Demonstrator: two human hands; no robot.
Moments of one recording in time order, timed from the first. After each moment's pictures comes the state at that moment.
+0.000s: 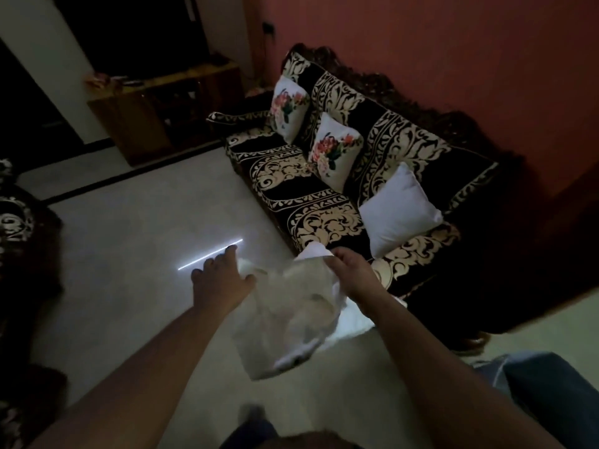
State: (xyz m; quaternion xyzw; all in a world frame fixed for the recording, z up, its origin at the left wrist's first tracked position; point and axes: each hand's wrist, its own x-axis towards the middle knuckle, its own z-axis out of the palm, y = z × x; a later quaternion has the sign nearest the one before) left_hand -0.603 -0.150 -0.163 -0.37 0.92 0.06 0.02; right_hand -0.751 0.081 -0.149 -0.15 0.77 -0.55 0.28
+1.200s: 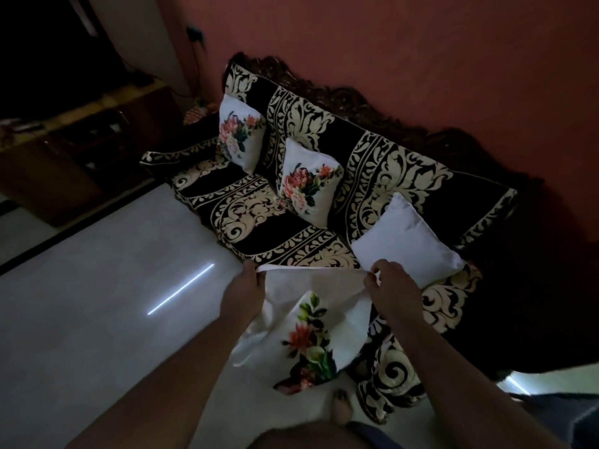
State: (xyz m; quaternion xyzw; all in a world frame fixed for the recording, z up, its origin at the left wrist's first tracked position) left_hand -0.949 -0.336 -0.212 -0.25 0.93 0.28 -0.03; right_hand -1.044 -0.045 -0.216 -0.09 0.97 -0.22 0.02
